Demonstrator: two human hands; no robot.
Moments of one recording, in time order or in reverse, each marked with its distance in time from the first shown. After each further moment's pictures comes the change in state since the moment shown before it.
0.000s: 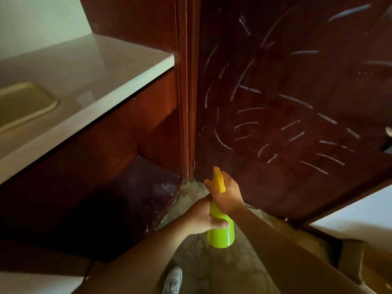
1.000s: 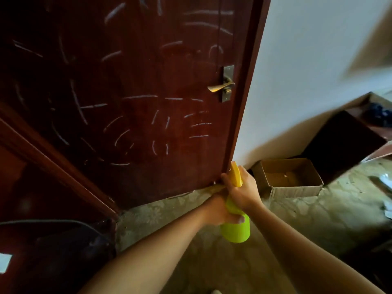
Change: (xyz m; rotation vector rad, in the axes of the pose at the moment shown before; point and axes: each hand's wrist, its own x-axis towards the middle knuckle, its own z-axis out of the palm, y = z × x) left_hand 0.084 0.141 0.236 0.176 -0.712 0.280; right_hand -0.145 0.115 -0.225 0.030 0.758 0.380
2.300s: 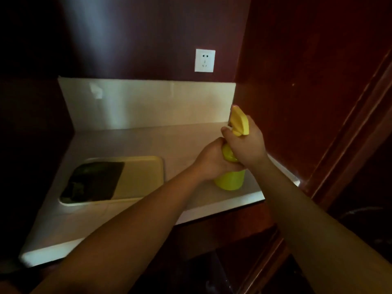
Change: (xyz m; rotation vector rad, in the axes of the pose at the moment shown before) left_hand -0.483 -0.020 -0.480 0.149 1.784 -0.310; right_hand -0.107 -0.574 0.507 0.418 -0.984 -1.130
